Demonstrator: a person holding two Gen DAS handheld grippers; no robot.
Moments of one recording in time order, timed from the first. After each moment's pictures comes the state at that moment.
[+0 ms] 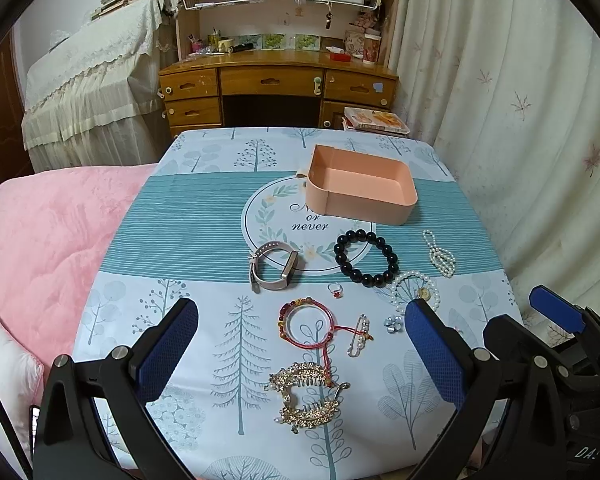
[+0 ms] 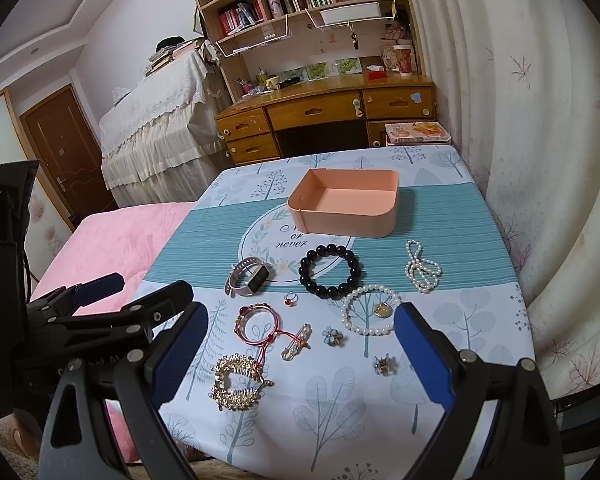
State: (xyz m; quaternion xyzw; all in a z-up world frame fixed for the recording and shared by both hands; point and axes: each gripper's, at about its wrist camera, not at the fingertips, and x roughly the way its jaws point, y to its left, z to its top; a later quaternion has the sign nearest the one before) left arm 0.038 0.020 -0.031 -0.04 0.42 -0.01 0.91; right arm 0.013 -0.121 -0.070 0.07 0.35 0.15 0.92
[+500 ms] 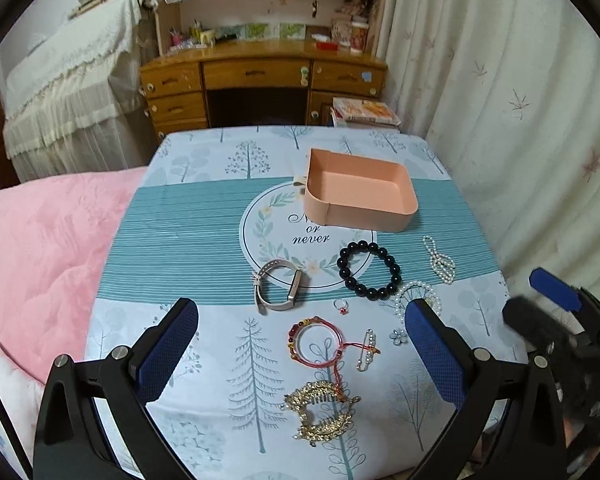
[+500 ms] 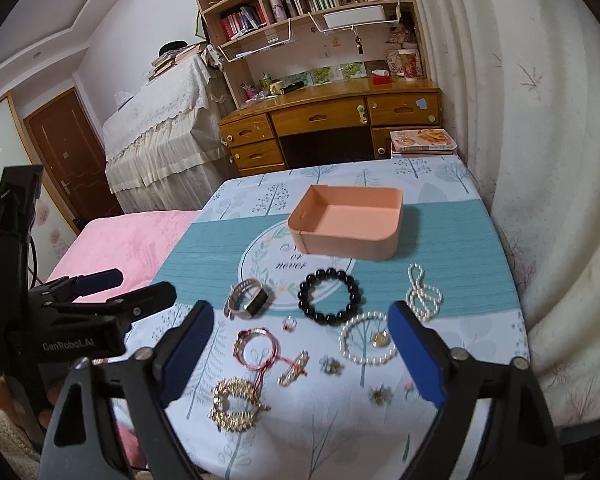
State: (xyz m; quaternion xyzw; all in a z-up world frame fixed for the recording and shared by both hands) left arm 0.087 0.042 -0.013 -0.03 0.45 -0.05 0.89; right arm 0.057 -0.128 -0.048 0.07 0.36 0.16 0.91
